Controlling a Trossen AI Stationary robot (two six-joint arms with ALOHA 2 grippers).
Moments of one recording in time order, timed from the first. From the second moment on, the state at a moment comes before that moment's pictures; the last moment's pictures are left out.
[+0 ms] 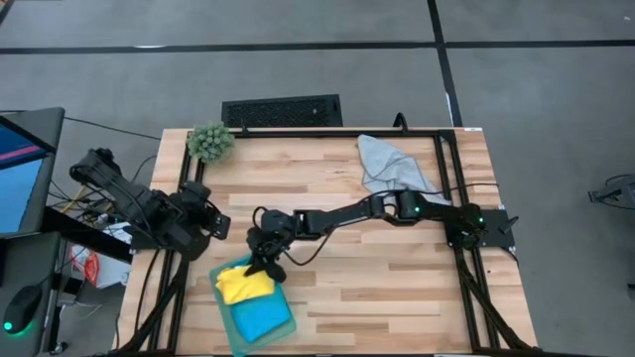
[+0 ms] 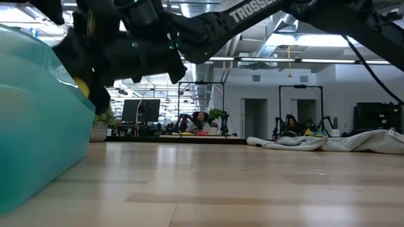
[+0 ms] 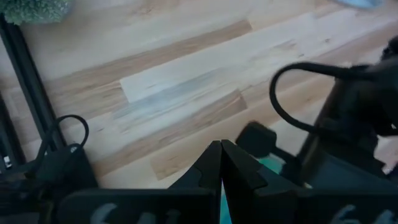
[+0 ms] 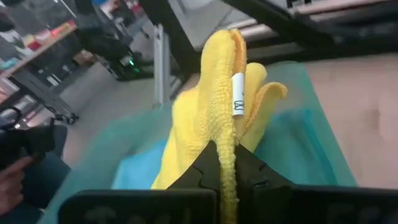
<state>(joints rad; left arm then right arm) -0.61 1.10 1.22 -1.57 -0.56 -1.77 0.10 2.56 2.02 0.18 -0.63 0.23</state>
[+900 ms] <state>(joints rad) -0.61 1.11 1.22 -1.55 -0.61 -1.71 0.01 2.50 2.35 -0.68 -0.55 -0.15</state>
